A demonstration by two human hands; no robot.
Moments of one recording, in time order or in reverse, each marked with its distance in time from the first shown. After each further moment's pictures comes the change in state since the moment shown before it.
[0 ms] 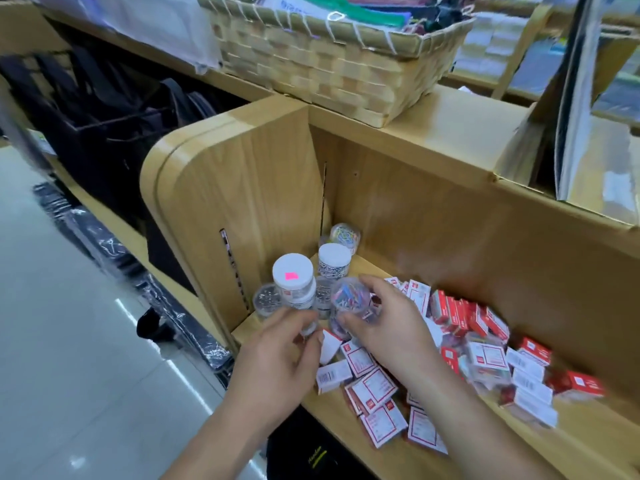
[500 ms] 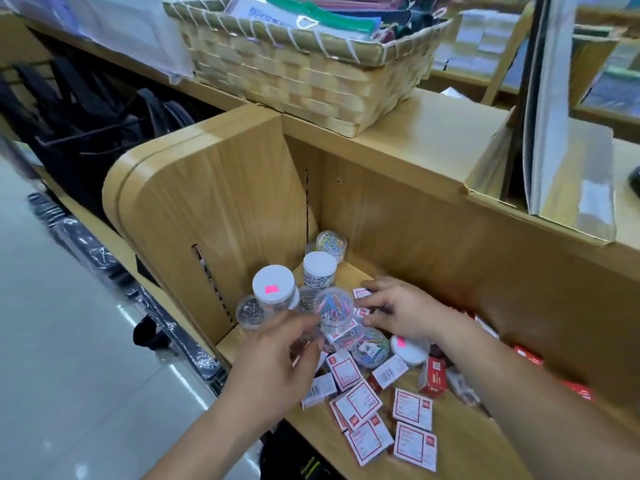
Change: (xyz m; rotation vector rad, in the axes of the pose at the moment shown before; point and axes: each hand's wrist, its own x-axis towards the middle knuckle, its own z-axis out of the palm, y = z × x) left_hand 0.023 0.009 0.013 0.029 -0.133 0.062; right_hand 0.084 0.082 -0.037 -0.404 -0.464 -0.177
